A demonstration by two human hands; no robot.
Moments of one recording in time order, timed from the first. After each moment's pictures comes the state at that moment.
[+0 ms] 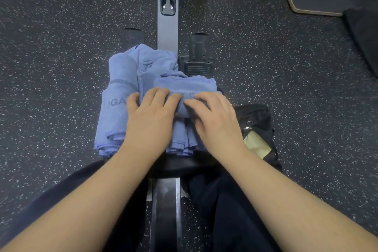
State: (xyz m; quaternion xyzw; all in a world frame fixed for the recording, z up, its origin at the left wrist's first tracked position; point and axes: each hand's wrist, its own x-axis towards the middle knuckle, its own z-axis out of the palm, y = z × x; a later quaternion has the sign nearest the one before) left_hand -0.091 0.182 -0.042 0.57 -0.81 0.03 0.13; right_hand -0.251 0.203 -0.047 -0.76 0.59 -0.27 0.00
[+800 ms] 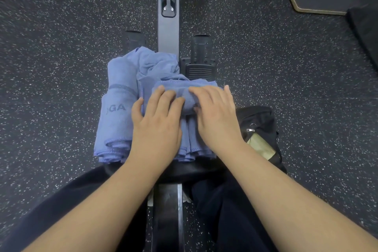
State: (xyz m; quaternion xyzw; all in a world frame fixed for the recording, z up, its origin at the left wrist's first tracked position) left_hand -0.102 0.190 -0.045 0.57 -0.80 0.05 0.17; right_hand -0.247 0.178 -0.053 -0.73 0.62 -0.27 0.01
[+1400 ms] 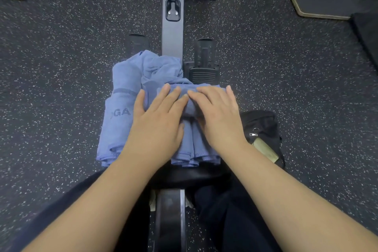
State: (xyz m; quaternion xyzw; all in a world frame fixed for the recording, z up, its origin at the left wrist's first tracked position) left_hand -0.088 0.173 -0.033 0.53 -0.84 0.00 0.13; right_hand -0.249 0.163 -0.056 -0.76 0.60 -0.24 -0.02
